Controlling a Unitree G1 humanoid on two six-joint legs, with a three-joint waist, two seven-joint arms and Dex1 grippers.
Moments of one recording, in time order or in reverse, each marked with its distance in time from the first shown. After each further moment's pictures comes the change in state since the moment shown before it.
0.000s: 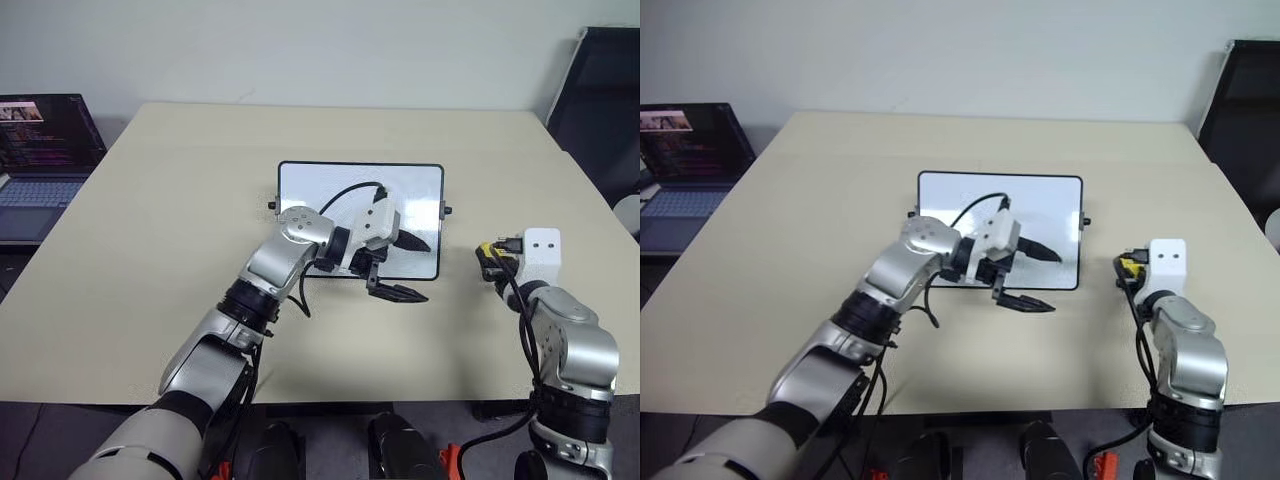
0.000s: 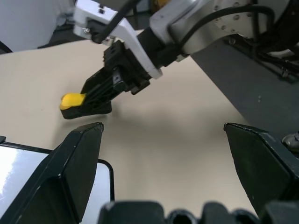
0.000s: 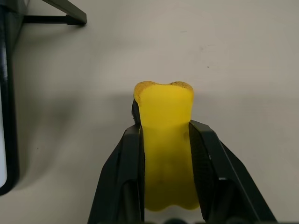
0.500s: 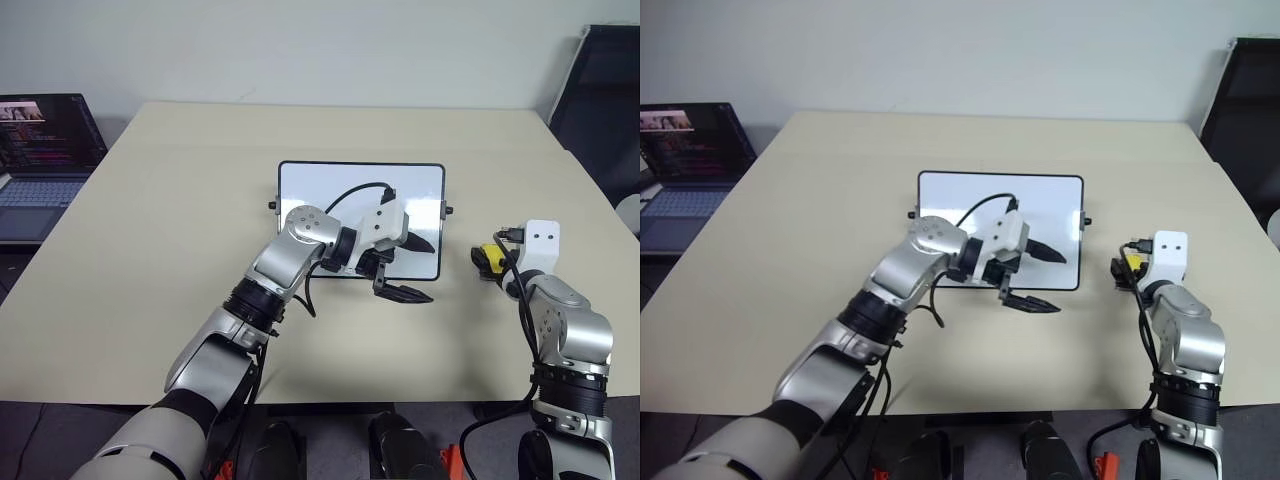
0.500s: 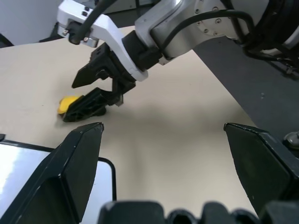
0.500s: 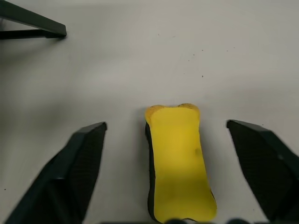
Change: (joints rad) left arm 0.004 0.000 0.018 -0.023 0.013 0.043 0.040; right arm -0.049 -0.029 -0.020 0.134 0.106 -0.090 -0.055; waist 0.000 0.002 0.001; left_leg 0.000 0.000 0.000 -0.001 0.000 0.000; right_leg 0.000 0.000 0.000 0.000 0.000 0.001
